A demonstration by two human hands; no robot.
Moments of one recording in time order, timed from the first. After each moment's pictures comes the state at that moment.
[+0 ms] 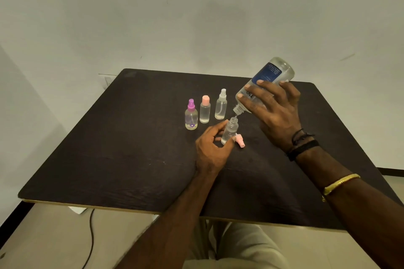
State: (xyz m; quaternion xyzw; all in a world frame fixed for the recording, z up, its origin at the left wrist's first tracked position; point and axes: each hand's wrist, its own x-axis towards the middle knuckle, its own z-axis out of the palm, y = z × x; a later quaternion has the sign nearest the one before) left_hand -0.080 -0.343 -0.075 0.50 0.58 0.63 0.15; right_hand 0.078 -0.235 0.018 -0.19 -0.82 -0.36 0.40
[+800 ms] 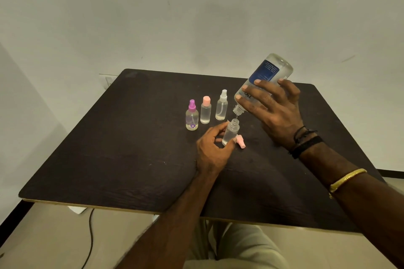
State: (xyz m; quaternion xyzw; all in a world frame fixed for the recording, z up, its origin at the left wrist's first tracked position) left_hand -0.080 -0.342 -0.074 0.50 0.60 0.61 0.17; right_hand 0.079 -0.234 0.030 -0.14 -0.83 -0.39 0.38
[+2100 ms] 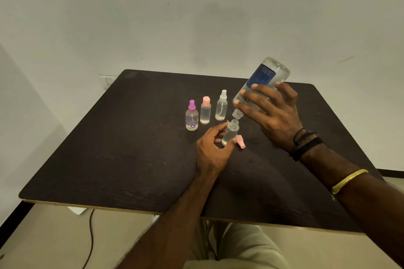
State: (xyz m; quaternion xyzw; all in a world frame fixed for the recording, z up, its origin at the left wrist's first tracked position) left_hand -0.080 -0.342 -0.075 0.50 0.58 0.62 0.16; right_hand 0.082 -0.237 0.026 -0.13 -0.84 -0.39 0.37
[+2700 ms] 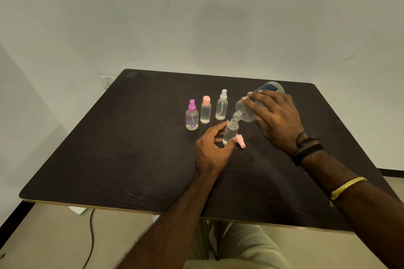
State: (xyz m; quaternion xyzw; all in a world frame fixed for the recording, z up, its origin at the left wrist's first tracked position) left_hand -0.078 -0.342 -0.075 0.49 0.57 0.63 0.16; right_hand 0.090 -0.233 0.009 -0.23 -0.89 -0.25 0.31
